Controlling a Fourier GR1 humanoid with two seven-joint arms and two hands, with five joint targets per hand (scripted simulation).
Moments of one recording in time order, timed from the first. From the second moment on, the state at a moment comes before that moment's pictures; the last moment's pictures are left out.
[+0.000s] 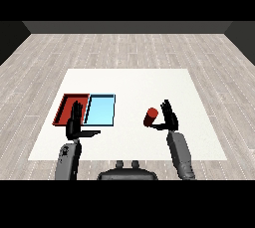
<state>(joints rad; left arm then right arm) 0.02 0.04 0.06 -1.62 0.07 -0.04 -0.37 -0.21 -0.05 -0.13 -1.14 -0.18 0.20 -0.40</state>
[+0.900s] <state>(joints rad) 0.03 0.05 0.08 -1.64 0.09 -0.04 -0.36 -0.30 -0.03 -0.12 -0.95 -0.21 0.17 -0.48</state>
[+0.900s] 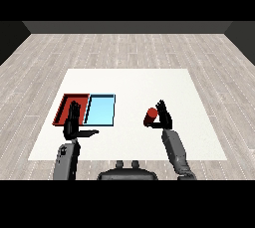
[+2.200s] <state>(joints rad) 0.00 0.04 0.07 -1.58 0.07 -0.03 -0.39 -0.42 -0.03 -0.10 -0.80 -0.20 0.12 -0.50</state>
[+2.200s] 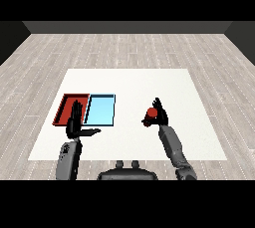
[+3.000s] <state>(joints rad) 0.03 0.05 0.08 -1.63 0.08 -0.04 -0.37 -0.48 -0.03 -0.11 -0.73 -0.17 0.03 -0.49</state>
